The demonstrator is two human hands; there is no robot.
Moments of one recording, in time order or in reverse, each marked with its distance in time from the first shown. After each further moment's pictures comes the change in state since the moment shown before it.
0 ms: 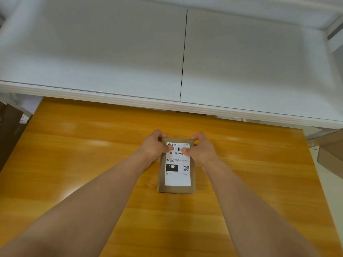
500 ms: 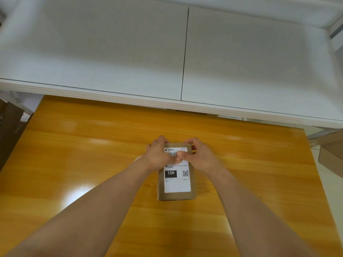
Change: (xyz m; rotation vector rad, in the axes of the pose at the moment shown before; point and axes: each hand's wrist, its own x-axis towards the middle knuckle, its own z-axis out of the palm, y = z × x) left_hand 0.000 -0.022 0.012 0.314 -0.032 0.027; right_hand -0.003 0.023 0.004 -0.016 -0.147 -0.184
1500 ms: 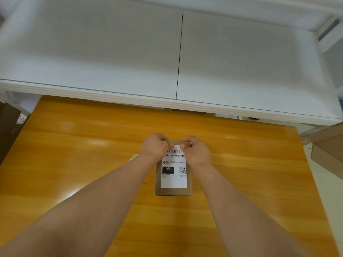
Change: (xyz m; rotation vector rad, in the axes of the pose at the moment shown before) left_hand -0.007 0.024 0.006 -0.067 0.192 0.012; right_hand -0.008 -0.006 0.011 -0.088 0.292 0.057
